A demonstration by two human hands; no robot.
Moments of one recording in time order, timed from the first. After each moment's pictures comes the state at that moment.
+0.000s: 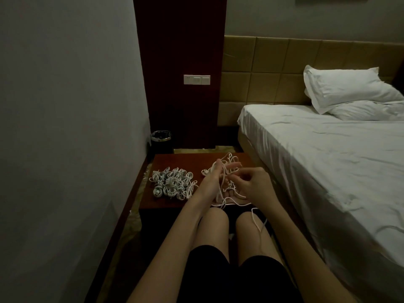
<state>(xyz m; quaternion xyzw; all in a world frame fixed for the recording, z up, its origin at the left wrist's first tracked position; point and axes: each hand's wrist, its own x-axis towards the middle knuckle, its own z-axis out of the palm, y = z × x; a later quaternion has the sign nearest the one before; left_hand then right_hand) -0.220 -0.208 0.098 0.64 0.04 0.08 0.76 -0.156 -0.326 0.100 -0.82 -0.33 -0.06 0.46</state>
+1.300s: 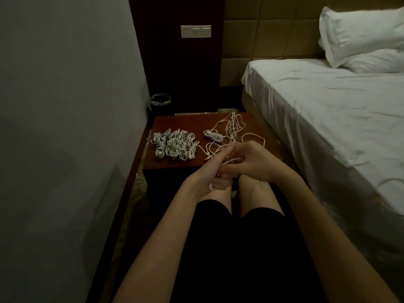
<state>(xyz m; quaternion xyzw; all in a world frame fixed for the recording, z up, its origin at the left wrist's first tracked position) -0.253 -0.217 0.066 0.56 0.08 -0.11 0.81 -0.184 -0.346 0.102 -0.81 -0.46 0.14 0.34</state>
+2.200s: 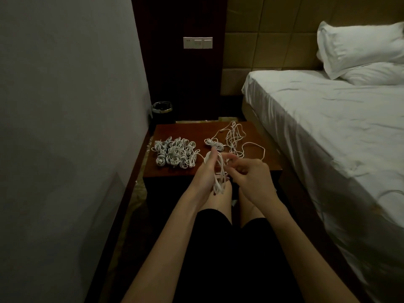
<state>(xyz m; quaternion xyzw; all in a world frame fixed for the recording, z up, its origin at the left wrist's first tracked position) -0.252 -0.215 0.058 0.63 0.11 0.09 0.77 -0.198 -0.336 0.062 -0.83 -0.33 -0.05 0.45</state>
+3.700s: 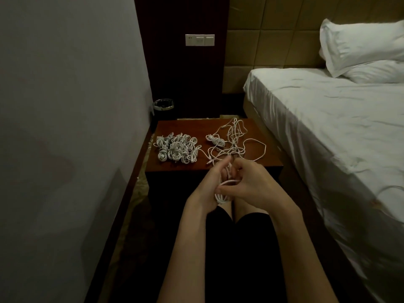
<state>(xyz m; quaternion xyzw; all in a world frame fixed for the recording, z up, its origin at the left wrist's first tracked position) -0.274 -0.238 0.056 0.51 0.15 -0.03 0.84 -0.234 -0.352 0.087 -0.84 -0.40 0.08 0.35</state>
